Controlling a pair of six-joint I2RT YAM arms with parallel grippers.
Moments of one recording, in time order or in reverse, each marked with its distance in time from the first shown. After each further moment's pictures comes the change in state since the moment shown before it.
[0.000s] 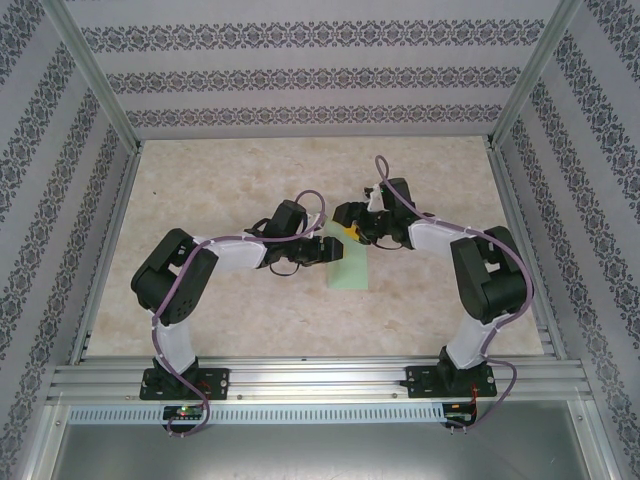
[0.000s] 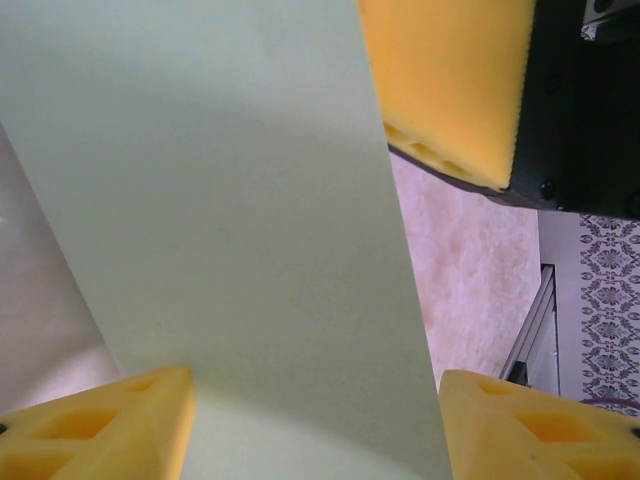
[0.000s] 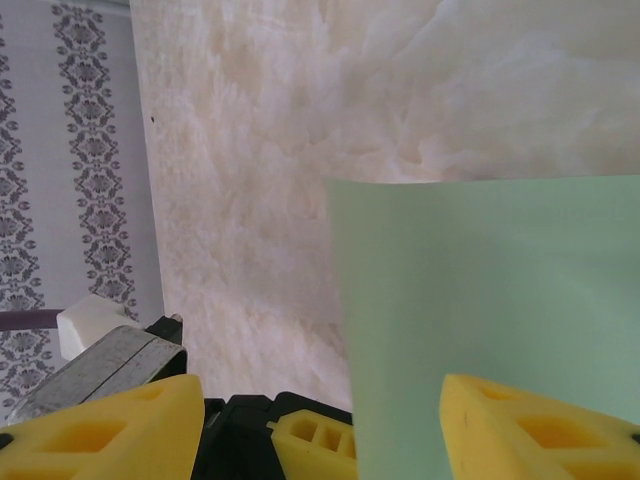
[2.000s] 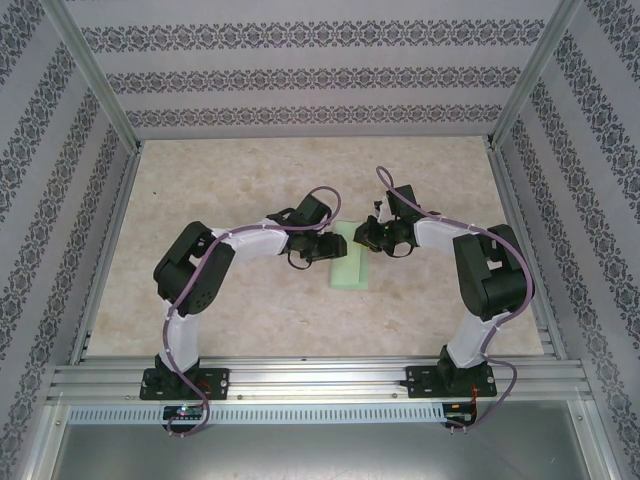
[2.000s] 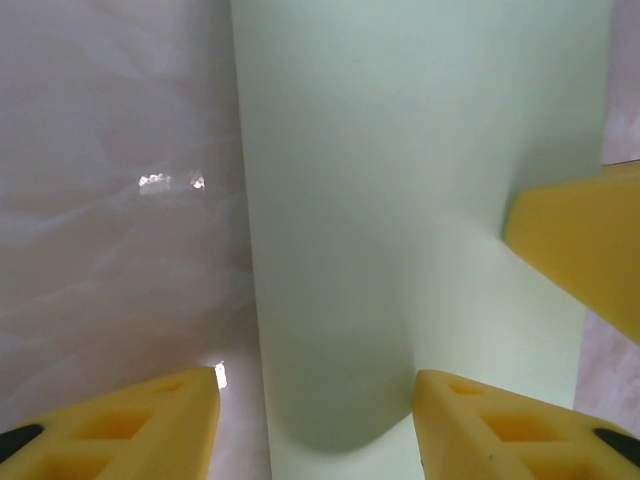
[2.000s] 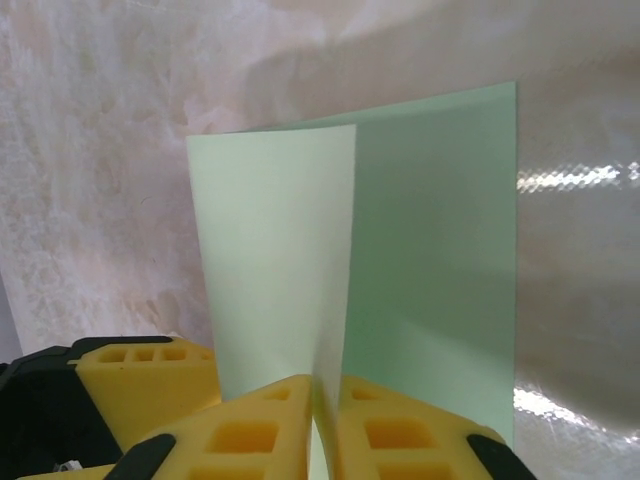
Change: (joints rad) left arm -0.067 0.135 0.275 -0.380 -0.307 -0.019; right arm -0.068 0.003 -0.010 -0.274 0.130 -0.230
